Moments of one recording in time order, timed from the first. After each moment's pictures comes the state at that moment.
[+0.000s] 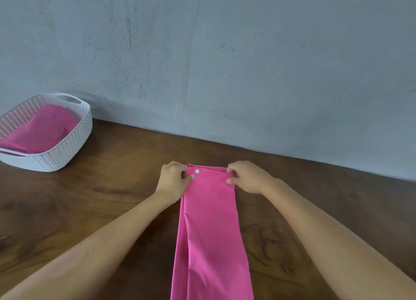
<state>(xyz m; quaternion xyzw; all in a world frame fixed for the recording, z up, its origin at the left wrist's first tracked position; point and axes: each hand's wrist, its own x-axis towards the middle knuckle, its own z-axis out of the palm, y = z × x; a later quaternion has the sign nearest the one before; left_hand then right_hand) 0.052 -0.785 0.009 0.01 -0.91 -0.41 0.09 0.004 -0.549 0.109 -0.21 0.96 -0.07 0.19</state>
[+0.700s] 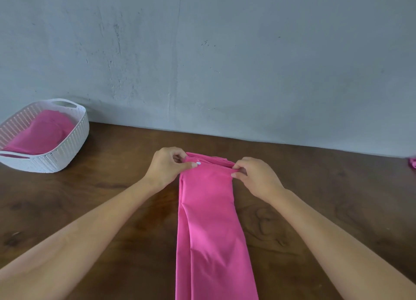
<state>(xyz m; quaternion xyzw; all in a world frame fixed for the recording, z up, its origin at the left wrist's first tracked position) 0.084 -0.794 0.077 -0.05 -0.83 -0.56 0.06 0.078 -0.523 0.120 -0.18 0.98 -0.12 0.00</state>
